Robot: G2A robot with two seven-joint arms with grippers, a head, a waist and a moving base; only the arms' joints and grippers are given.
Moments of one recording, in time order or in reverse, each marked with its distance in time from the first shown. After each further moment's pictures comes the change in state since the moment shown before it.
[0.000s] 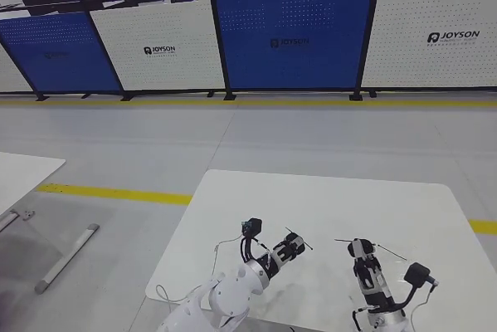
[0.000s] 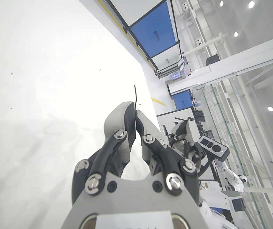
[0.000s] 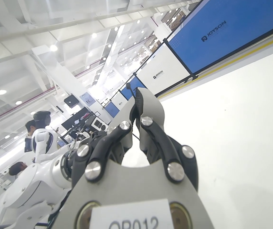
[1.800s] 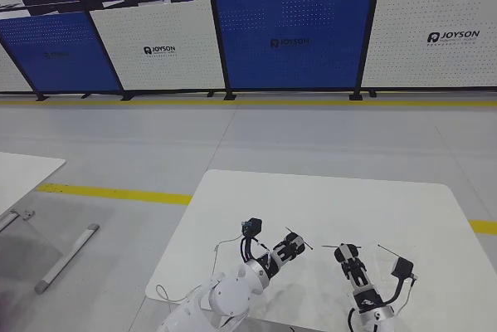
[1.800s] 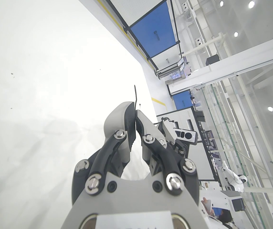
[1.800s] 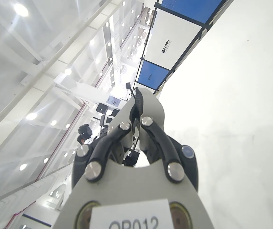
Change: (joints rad) left arm 0.000 0.000 0.000 0.000 0.000 0.000 0.000; right arm -0.060 -0.071 0.093 0.003 0.405 -0.068 0.343
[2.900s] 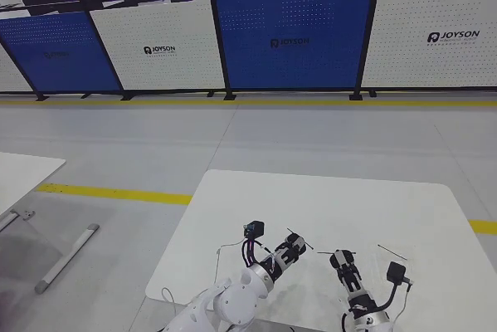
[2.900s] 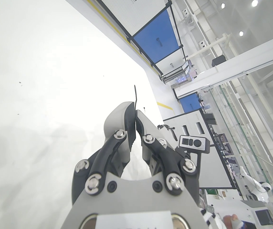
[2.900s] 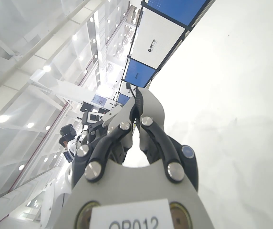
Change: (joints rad) left arm 0.003 -0.010 0.044 -0.001 0.094 0.021 0.090; right arm -0.059 -0.017 0.015 -0.074 -0.104 0.166 -0.017
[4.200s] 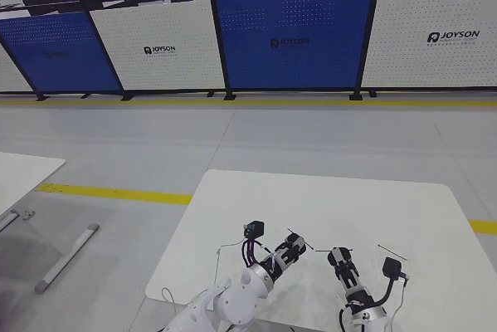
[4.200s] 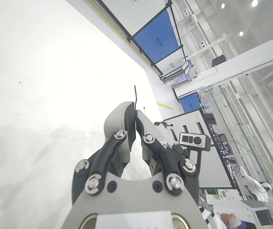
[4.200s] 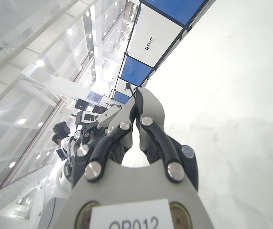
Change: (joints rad) left arm 0.000 0.000 0.000 0.000 0.000 0.000 0.000; right arm 0.015 -0.033 0.020 0.025 -0.039 0.026 0.044
